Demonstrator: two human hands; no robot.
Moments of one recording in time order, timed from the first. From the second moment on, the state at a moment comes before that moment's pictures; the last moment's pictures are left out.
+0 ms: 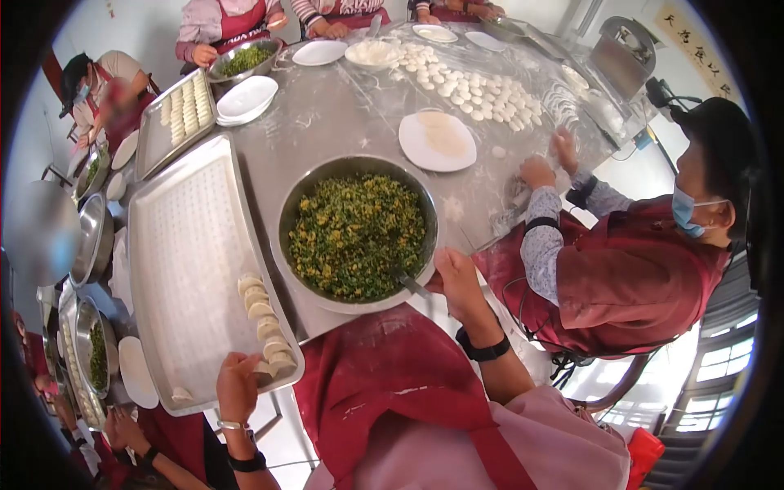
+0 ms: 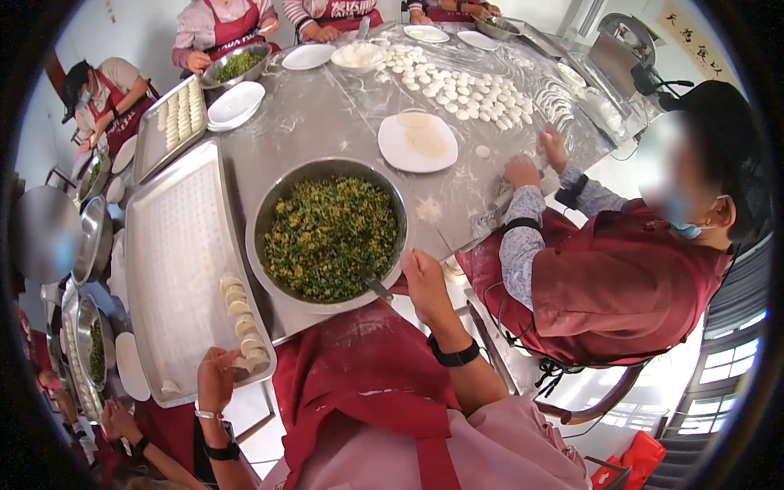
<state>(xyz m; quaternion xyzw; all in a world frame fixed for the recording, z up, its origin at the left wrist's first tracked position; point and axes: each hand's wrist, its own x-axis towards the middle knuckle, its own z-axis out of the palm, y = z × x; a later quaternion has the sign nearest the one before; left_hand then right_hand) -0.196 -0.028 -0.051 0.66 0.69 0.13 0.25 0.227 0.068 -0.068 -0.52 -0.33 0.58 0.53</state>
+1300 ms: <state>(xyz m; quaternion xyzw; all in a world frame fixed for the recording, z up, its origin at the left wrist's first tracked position) -0.091 -0.028 0.007 0.59 0.68 0.41 0.17 0.395 0.475 -0.116 -0.80 -0.57 0.02 0.17</state>
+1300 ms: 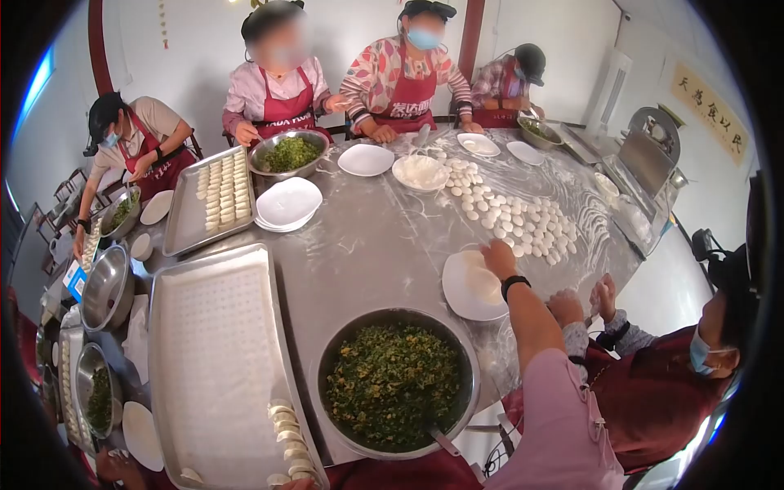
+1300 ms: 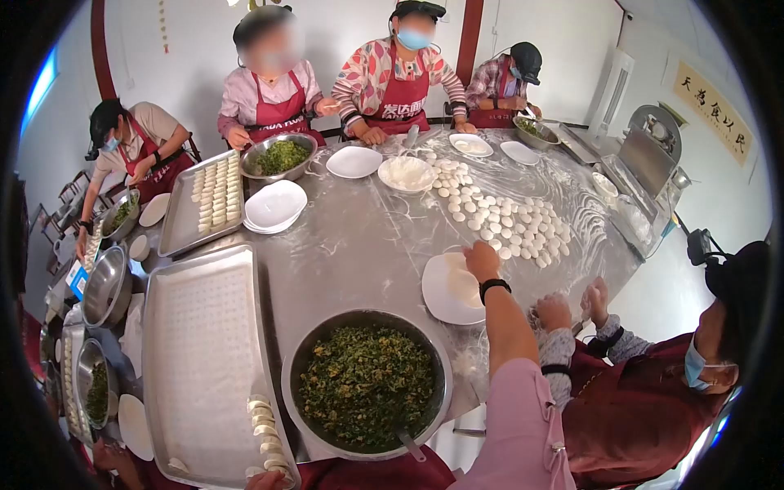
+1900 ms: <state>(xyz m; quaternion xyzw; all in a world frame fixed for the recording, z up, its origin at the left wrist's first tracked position) -0.101 -0.029 -0.025 0.59 0.67 0.40 0.20 0.382 0.425 -0.052 -0.68 -0.70 0.11 0.18</state>
